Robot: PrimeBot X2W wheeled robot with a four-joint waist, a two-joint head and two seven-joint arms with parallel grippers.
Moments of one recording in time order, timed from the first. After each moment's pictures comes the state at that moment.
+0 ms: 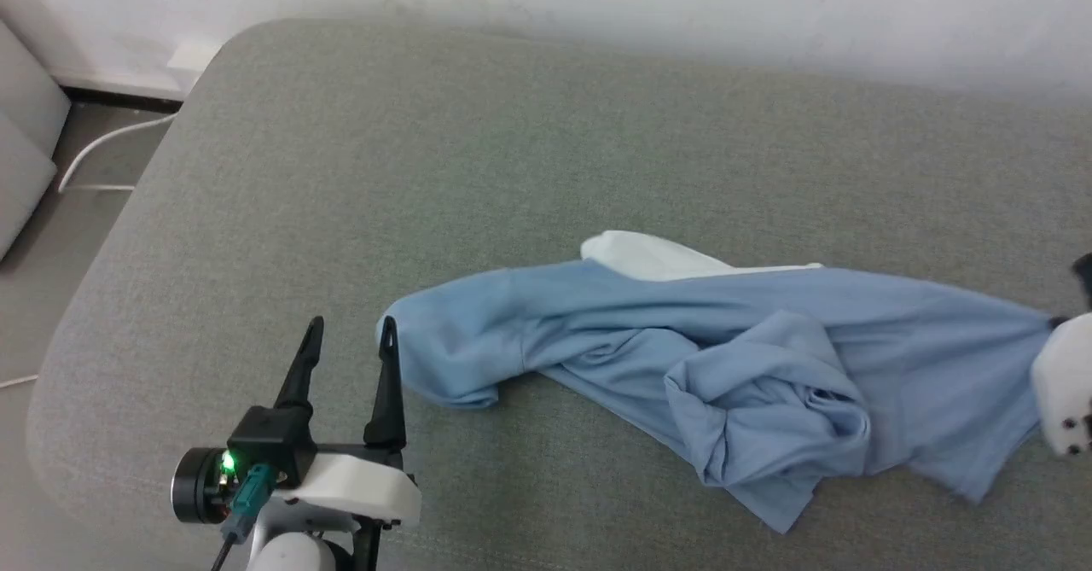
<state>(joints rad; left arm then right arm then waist) -0.06 0.07 -0.09 0.12 -0.12 0.04 -0.26 -0.27 -0.48 0.02 0.31 0.15 0.13 0.53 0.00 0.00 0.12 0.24</state>
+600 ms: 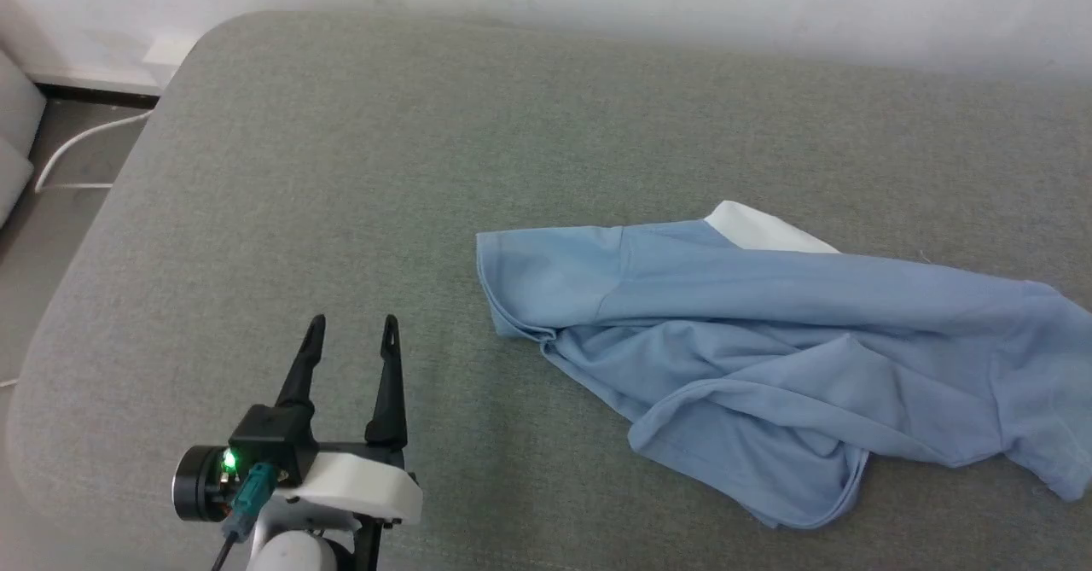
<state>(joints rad) -0.06 0.06 -0.09 0.12 -0.11 0.03 -0.26 -0.33 -0.48 -0.17 0.55 0.05 0.13 0.28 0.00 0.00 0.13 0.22</state>
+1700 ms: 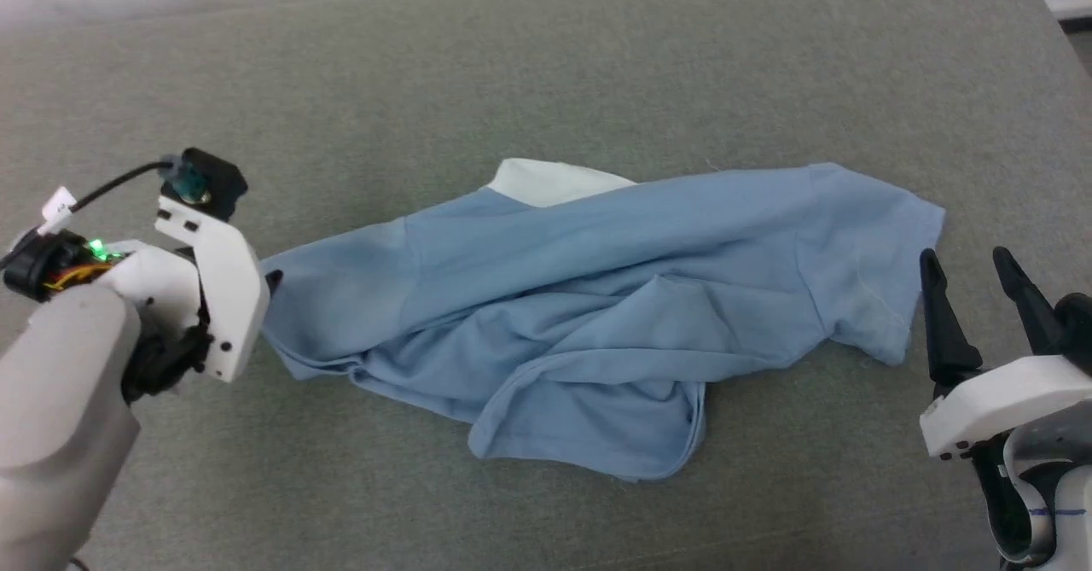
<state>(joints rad) -0.64 0.65 -0.54 0.34 -0.54 -0.12 0.65 -0.11 -0.09 -0.16 -0.02 0.14 0.13 0.08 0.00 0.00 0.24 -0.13</state>
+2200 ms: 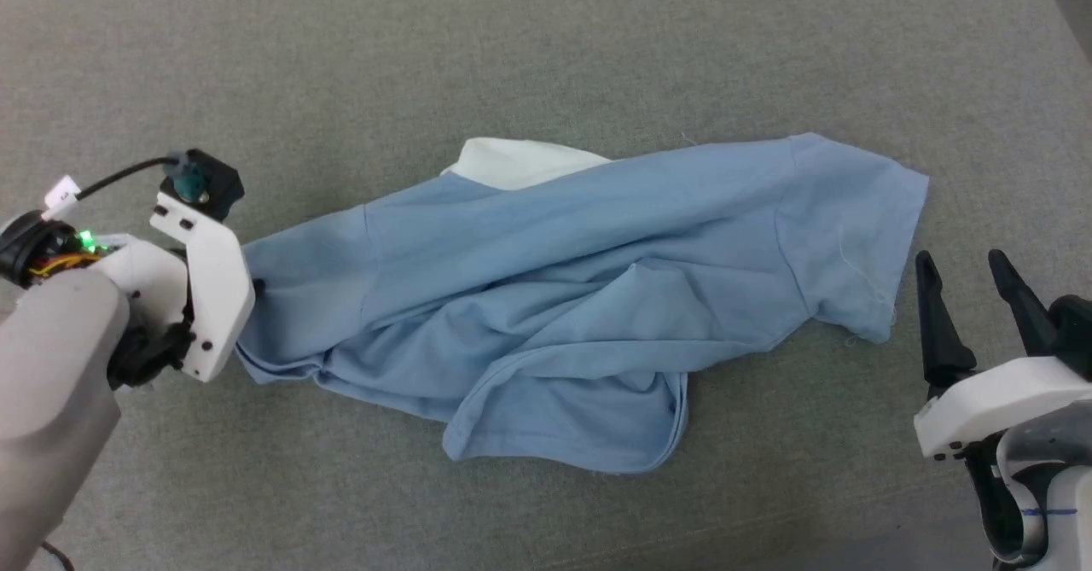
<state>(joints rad) -0.75 0.72 -0.74 0.44 -0.61 -0.13 0.64 -0.12 -0.07 -0.17 -0.01 0.13 0.13 0.08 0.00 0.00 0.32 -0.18</state>
